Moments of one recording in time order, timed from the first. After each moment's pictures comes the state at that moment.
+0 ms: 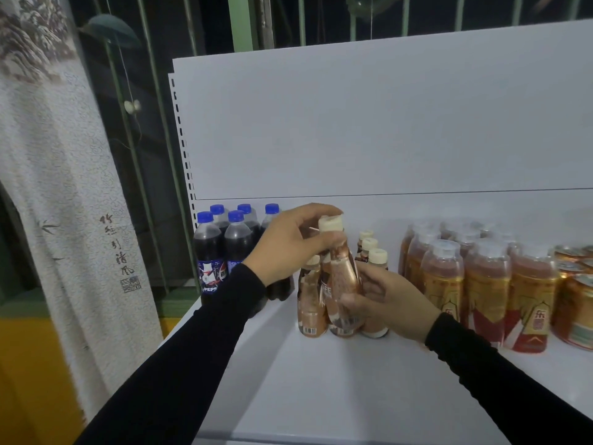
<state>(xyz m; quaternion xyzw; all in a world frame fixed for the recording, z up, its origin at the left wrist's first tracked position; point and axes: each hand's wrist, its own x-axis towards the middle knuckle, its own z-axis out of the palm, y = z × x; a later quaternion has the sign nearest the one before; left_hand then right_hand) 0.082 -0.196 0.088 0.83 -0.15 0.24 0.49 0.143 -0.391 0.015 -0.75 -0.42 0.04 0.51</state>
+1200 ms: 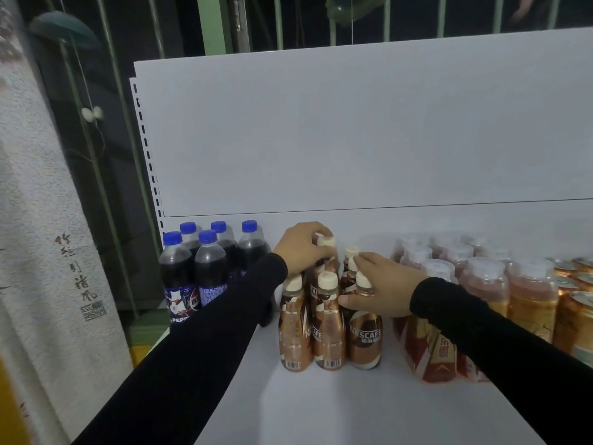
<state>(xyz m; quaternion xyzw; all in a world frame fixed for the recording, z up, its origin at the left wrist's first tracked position) 0.221 -0.183 0.076 0.92 -0.04 0.19 0.33 0.224 -0.383 0.057 -0.94 -0.34 -0.03 0.07</state>
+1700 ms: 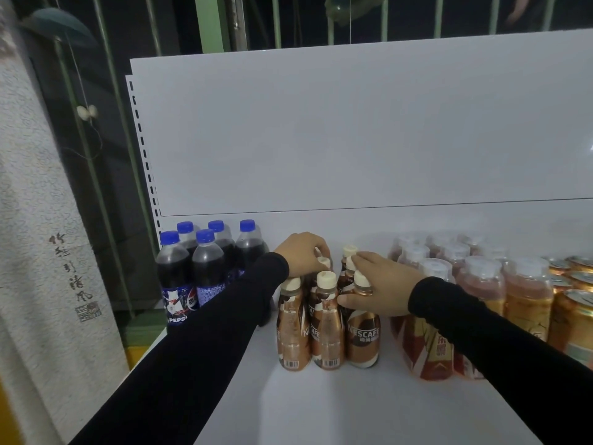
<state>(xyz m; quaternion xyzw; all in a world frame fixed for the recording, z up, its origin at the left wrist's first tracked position) 0.223 -0.183 0.076 0.98 -0.05 0.10 0.17 0.225 -0.383 0.056 -0.94 -0.33 -0.04 0.06</state>
